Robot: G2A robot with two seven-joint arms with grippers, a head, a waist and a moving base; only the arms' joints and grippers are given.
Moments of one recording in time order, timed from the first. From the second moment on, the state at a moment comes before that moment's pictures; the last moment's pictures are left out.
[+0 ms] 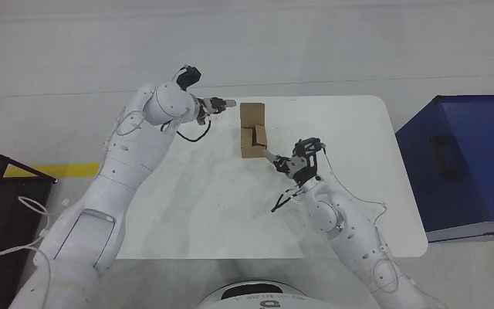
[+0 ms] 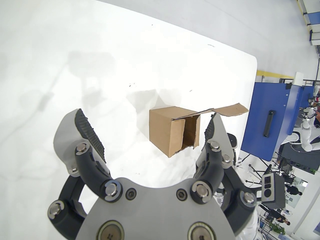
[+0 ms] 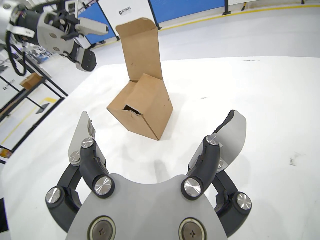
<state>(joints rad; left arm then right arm) 0.60 -1.29 -0.90 -1.03 0.33 0.37 -0.94 -1.43 -1.24 1.09 -1.49 -0.96 -0.10 -0.07</state>
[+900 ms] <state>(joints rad) 0.49 -1.38 -0.74 -0.78 0.31 0.04 -1.04 -1.33 -1.29 1.00 -1.38 -1.11 0.10 0.06</state>
